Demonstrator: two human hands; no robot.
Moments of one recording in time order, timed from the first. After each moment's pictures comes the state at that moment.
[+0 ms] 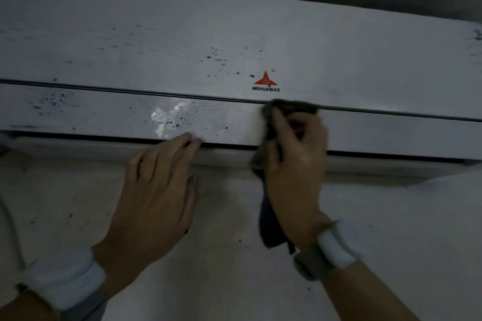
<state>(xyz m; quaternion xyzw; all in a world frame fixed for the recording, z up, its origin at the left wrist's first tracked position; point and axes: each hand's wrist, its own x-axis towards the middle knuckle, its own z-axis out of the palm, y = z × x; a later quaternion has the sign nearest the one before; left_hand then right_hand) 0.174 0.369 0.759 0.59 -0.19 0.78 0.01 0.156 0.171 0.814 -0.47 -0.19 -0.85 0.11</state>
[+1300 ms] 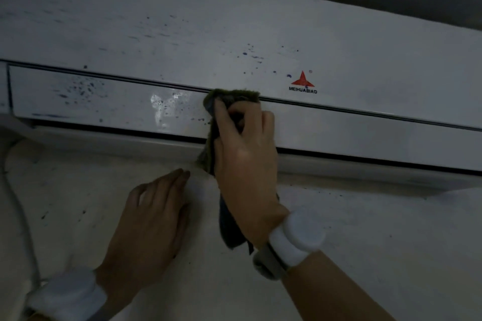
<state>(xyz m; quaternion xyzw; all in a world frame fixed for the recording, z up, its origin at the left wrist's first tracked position) 0.252 0.416 0.730 0.67 -0.17 0.73 0.00 0.168 0.275 0.824 -0.50 -0.26 -0.82 0.04</state>
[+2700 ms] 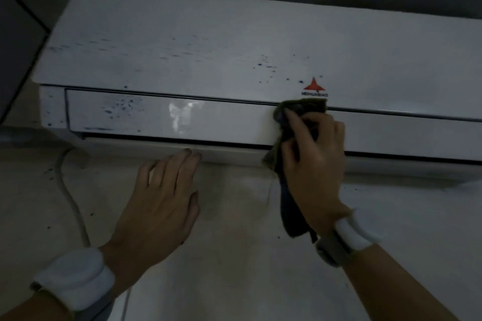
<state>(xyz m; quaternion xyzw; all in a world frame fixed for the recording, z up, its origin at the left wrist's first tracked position) 0.192 0.447 0.744 0.63 -0.15 0.75 -0.07 0.155 0.211 0.819 -0.51 -0.18 -0.84 0.04</state>
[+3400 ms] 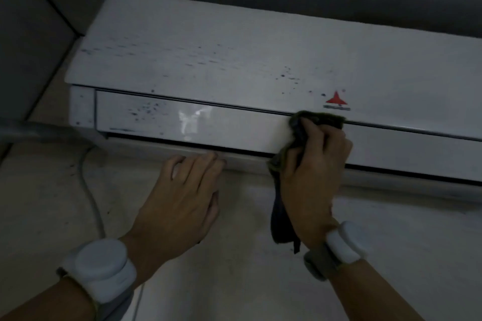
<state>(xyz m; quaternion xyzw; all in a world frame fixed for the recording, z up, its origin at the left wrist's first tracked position) 0.185 0.450 0.757 0.62 -0.18 0.75 -0.10 0.171 0.248 0.824 -0.46 -0.16 -0.86 0.12</state>
